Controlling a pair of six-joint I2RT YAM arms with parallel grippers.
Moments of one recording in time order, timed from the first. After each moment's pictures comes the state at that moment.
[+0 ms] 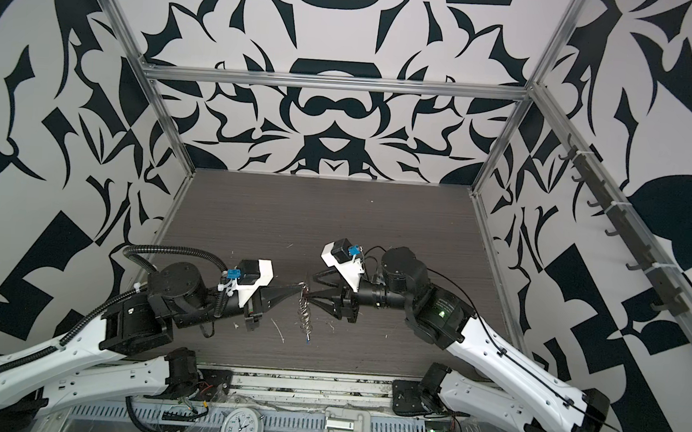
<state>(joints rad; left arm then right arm) -1.18 0.73 0.89 -0.24 0.11 0.08 0.90 0.90 0.96 -0.31 -0.55 0.13</state>
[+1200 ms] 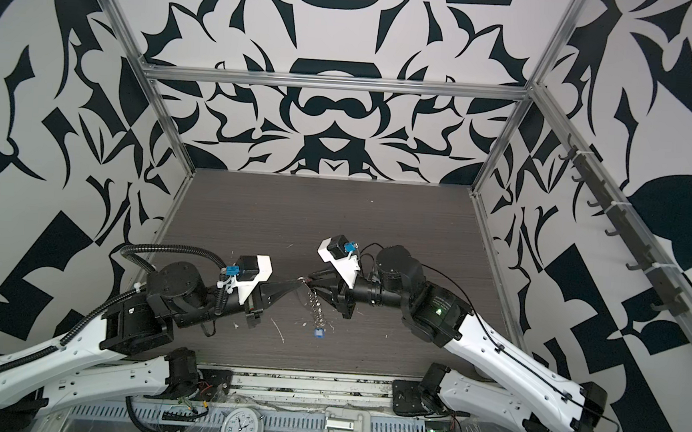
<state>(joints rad) -1.18 0.73 0.89 -0.22 0.07 0.07 0.93 0.94 1.00 -0.33 -0.44 0.12</state>
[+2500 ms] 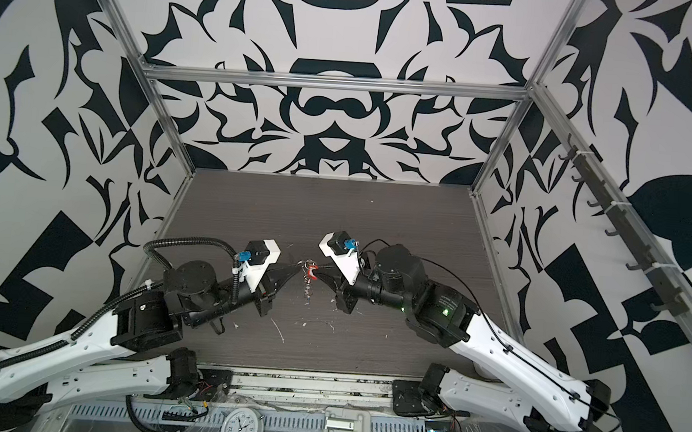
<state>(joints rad) -1.18 0.80 0.91 -0.25 -0.20 -0.03 0.98 0.95 1.08 -0.44 -0.20 0.06</state>
